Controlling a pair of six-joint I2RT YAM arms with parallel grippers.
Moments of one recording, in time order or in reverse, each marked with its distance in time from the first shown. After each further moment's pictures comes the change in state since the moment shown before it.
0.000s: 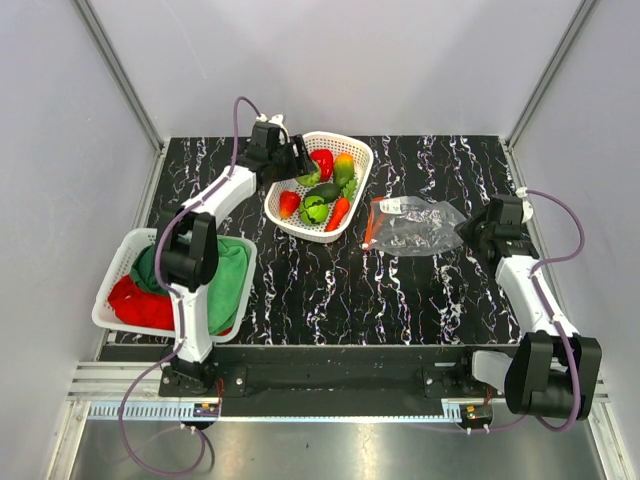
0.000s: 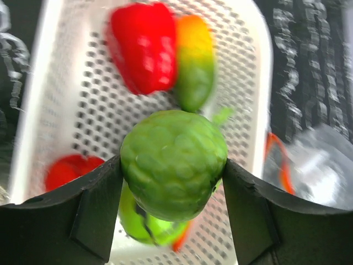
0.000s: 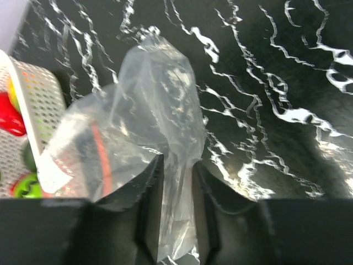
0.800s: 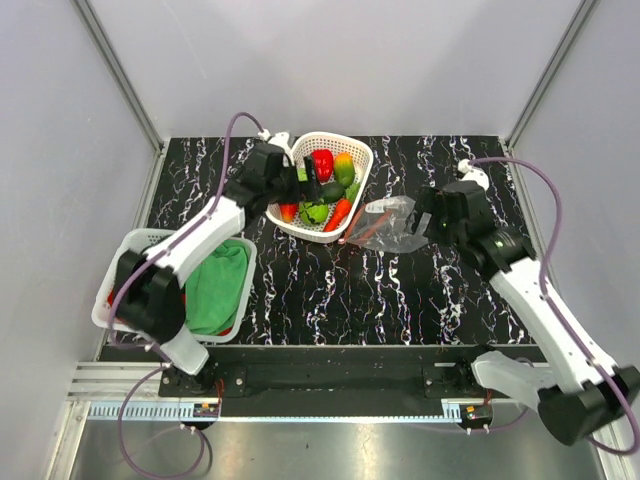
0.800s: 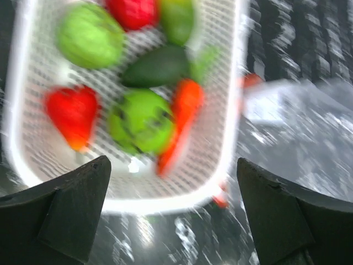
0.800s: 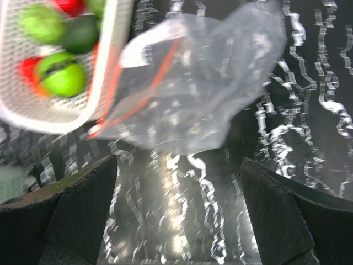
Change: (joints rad) left arm -0.110 -0.326 -0.251 -0.094 -0.144 0.039; right arm 0.497 -0.074 0.367 -0.467 0.246 -0.202
